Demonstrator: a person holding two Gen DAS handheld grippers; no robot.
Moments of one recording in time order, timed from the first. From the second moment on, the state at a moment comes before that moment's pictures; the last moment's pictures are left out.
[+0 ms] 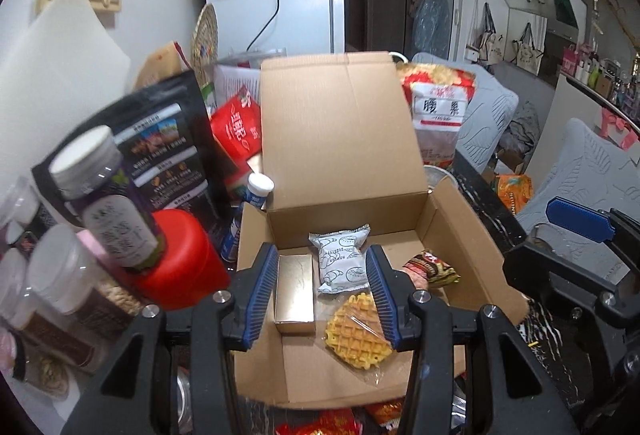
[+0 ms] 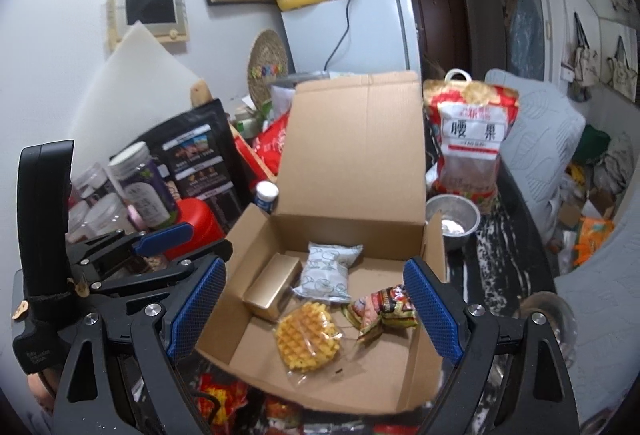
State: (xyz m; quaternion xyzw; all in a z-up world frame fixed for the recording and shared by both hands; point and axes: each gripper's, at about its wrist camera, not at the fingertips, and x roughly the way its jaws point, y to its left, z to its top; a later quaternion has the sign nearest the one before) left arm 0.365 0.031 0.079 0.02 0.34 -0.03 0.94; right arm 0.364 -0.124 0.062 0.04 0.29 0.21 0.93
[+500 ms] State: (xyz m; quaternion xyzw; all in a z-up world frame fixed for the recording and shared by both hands) left arm 0.286 0.023 0.125 0.03 0.29 -0.05 0.95; right arm 0.274 -0.136 0.104 0.03 0.24 0.21 0.95
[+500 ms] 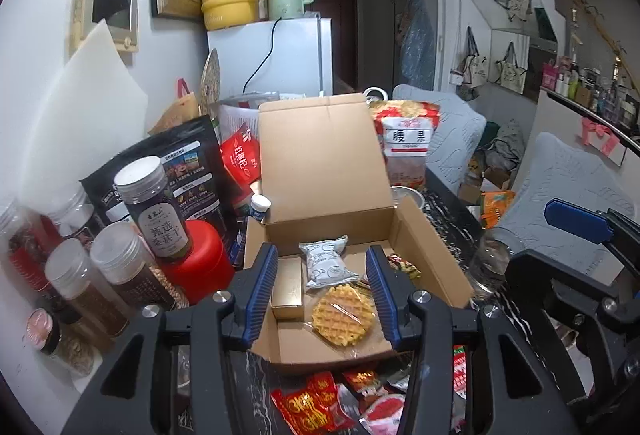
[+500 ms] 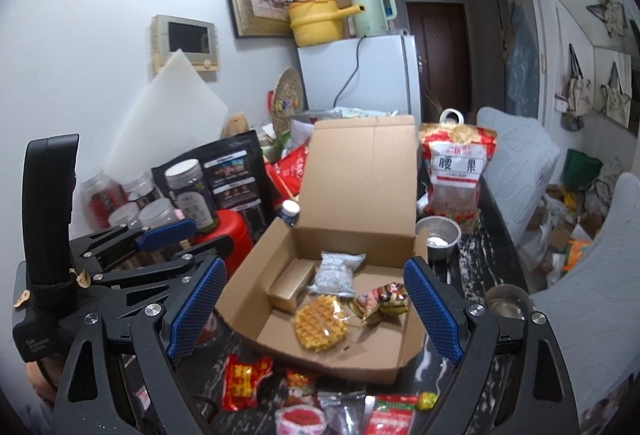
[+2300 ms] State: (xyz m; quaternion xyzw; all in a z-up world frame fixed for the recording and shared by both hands) left arm 0.154 0.049 0.027 -0.02 0.38 -0.10 0.92; right arm 0.133 -0.128 -0.011 0.04 0.30 0.21 0.93
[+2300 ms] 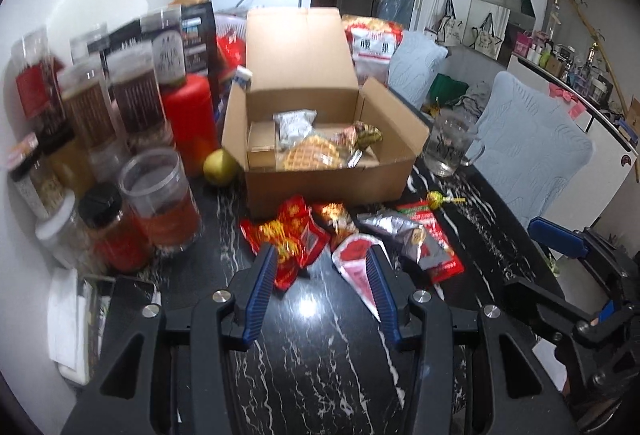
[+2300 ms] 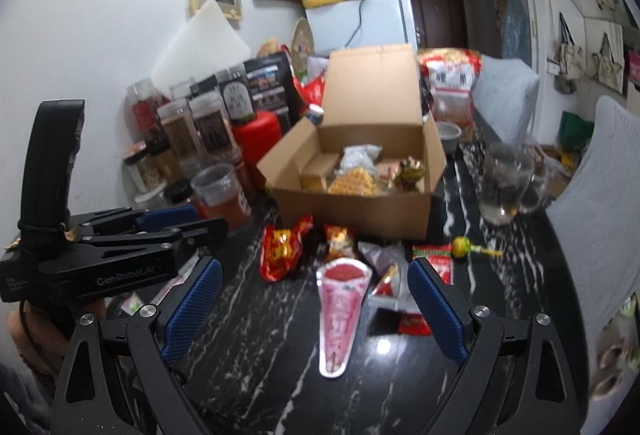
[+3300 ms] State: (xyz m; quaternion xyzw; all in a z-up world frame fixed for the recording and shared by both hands) left arm 0.204 0.068 -0.073 -0.07 0.48 -0.11 0.87; right arm 0.204 -0.090 -0.128 0.00 0.43 0.18 0.88
